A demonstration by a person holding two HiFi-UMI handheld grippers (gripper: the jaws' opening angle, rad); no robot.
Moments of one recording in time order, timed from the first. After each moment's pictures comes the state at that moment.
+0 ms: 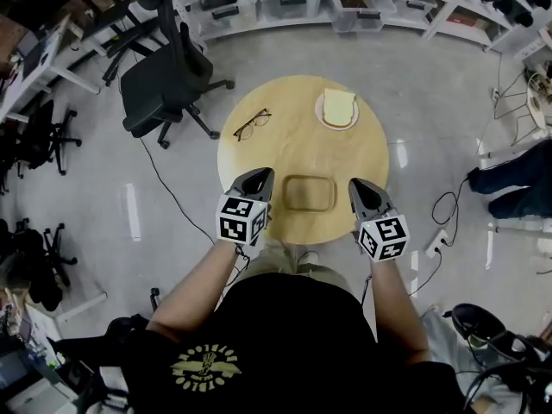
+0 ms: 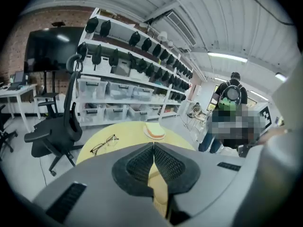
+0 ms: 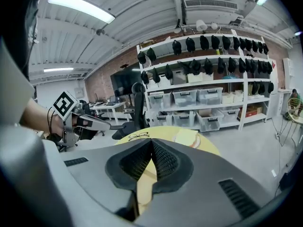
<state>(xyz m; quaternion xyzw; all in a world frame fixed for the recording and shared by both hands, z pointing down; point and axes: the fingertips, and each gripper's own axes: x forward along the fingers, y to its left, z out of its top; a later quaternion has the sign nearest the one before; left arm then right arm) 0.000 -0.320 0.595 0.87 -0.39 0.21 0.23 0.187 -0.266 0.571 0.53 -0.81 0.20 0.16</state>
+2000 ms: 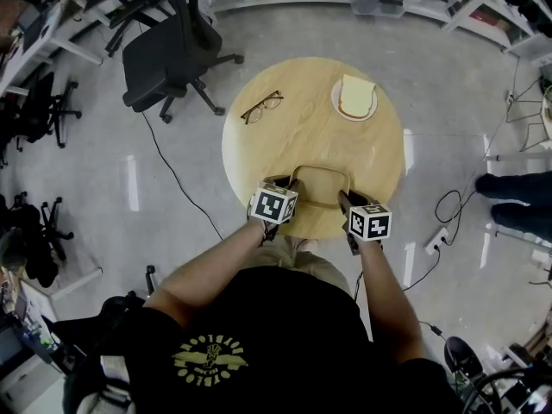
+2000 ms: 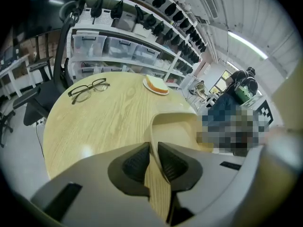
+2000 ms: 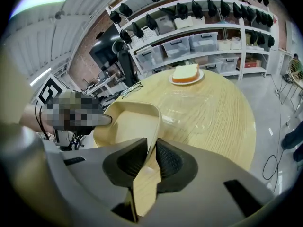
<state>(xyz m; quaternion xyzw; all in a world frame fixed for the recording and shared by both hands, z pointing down) 0.029 -0.282 0.758 0.80 -0.32 0.35 0.37 0.167 -0.240 0.764 0.48 -0.72 0.42 0.26</state>
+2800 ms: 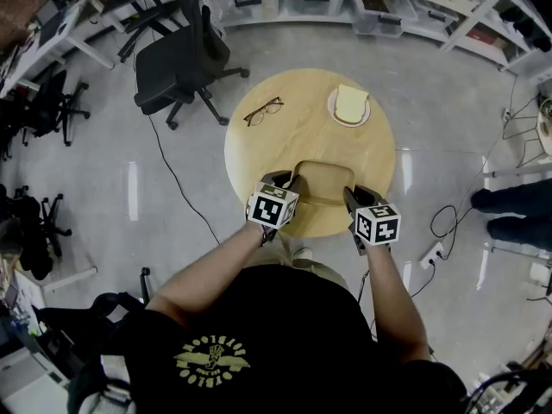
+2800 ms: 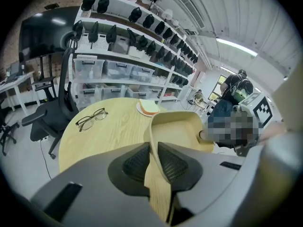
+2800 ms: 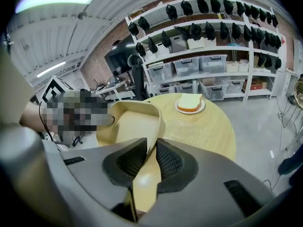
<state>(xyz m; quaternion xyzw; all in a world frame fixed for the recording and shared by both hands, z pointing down) 0.049 -0.273 0.669 0.83 -0.36 0.30 0.30 0.187 -0.238 0.669 0.47 -0.78 0.33 0.25</state>
